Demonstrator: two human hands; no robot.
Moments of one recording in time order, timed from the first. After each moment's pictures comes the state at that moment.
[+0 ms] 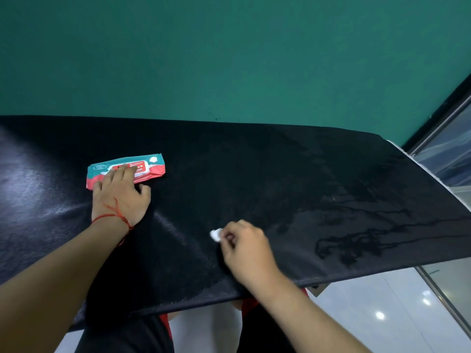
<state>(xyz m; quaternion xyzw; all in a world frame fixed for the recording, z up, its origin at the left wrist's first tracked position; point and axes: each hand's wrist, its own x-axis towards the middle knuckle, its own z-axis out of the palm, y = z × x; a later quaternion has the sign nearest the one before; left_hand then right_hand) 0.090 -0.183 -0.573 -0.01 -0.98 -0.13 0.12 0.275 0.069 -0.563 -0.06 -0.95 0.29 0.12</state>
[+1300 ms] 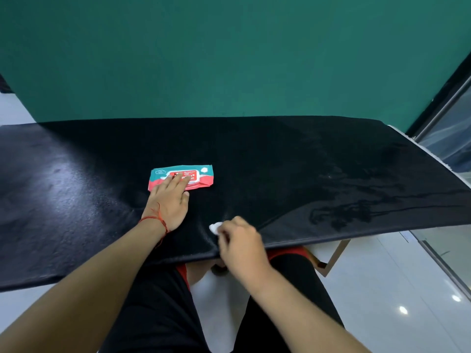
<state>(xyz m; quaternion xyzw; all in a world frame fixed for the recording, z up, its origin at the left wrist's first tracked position) 0.169 -0.158 -0.582 -0.18 -0.97 -0.15 0.04 0.348 0.023 -0.560 -0.03 -0.93 0.31 0.17</state>
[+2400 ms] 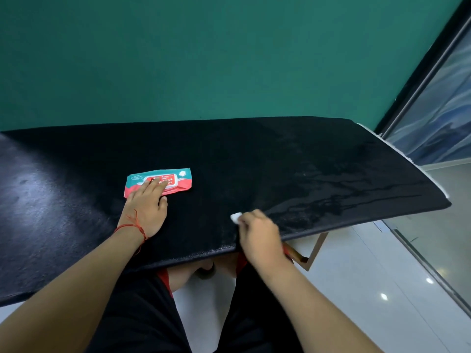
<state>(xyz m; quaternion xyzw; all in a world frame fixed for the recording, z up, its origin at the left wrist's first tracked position) 0.172 -0.157 -0.584 -0.17 -0.97 -0.16 0.06 0.356 0.101 -0.563 -0.12 -0.94 0.22 0.22</state>
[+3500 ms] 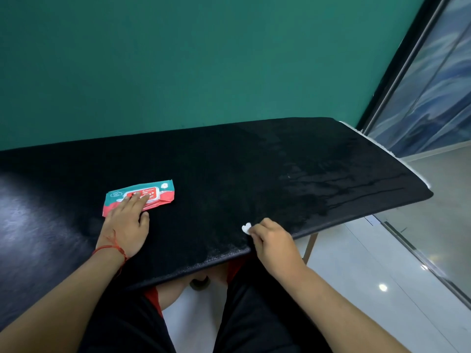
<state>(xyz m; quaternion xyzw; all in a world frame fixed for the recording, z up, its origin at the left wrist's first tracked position) 0.169 -0.158 -0.584 -0.17 -0.97 -0.16 0.06 0.387 0.170 -0.569 -0.06 -0.96 0.20 0.20</state>
